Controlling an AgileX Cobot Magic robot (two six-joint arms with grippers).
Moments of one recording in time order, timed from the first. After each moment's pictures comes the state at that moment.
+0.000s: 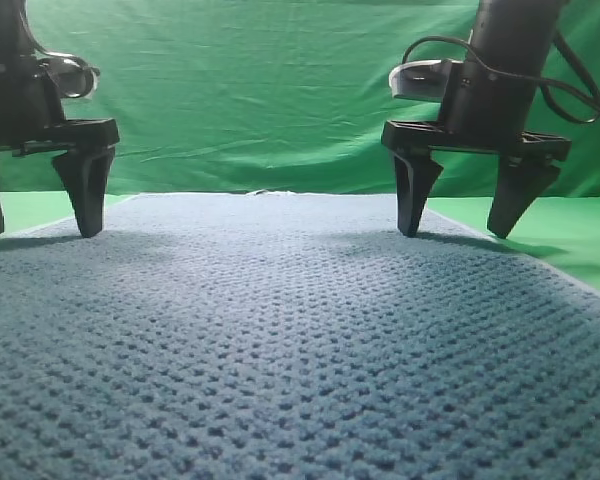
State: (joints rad) left arm -0.17 2.02 -1.41 -0.08 0.77 0.01; right arm 0.33 2.09 -1.49 0.11 0.77 -0.13
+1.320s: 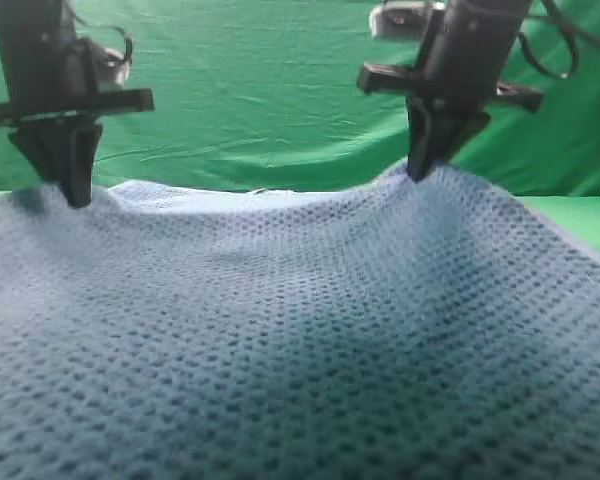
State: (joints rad) left arm -0.21 2.05 -1.77 -0.11 1.04 -0.04; right arm 0.37 1.96 -1.57 0.12 0.69 -0.14
